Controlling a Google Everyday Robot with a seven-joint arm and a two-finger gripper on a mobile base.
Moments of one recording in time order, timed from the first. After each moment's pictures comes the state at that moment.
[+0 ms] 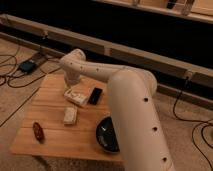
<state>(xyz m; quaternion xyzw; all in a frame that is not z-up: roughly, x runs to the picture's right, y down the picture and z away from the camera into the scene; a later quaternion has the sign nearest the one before) -0.198 0.002 0.897 -0.04 -0.28 -0.83 0.48</state>
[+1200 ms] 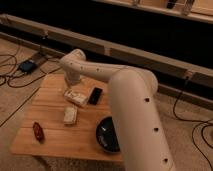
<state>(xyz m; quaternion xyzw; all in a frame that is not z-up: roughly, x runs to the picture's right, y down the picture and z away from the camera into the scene) -0.191 0.010 0.889 -0.05 -0.28 -0.84 0.47</state>
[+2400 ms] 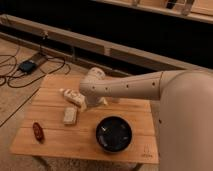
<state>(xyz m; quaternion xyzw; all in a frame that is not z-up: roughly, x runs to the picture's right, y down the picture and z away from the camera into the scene) -0.053 0.129 0.804 -0.16 -0.23 -0.75 0.59</state>
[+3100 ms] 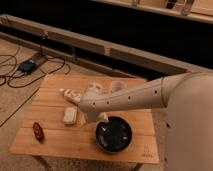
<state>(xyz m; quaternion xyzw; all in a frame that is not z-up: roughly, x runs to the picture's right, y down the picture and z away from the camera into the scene) -0.060 0.198 0.783 -0.18 -0.24 -0.74 0.60</state>
